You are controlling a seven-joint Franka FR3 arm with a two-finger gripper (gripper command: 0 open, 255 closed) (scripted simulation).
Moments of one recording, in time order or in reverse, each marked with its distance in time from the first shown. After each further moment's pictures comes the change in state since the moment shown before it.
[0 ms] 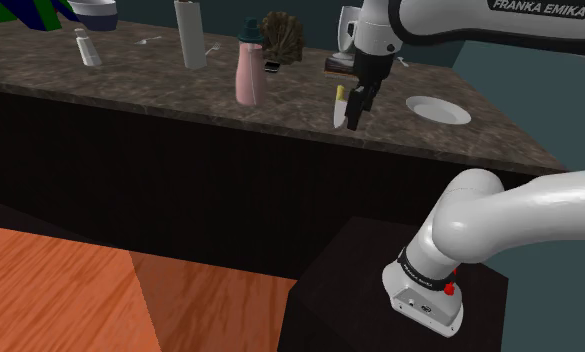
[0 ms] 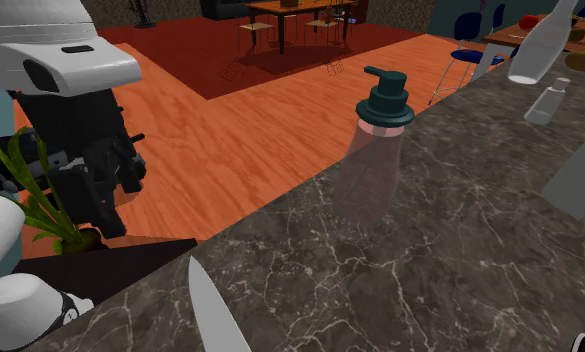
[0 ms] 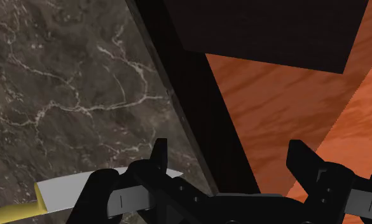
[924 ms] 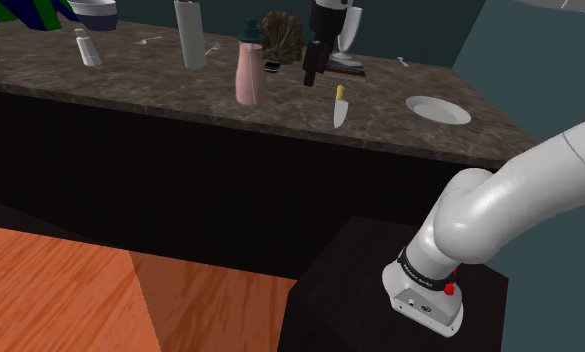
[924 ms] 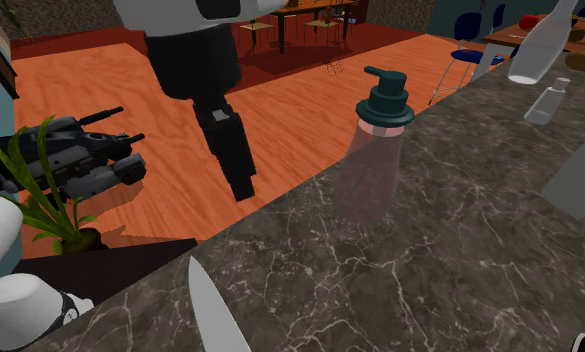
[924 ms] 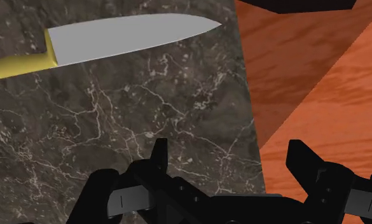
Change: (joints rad) arm 0.039 0.404 -0.104 0.392 0.041 0.121 -0.205
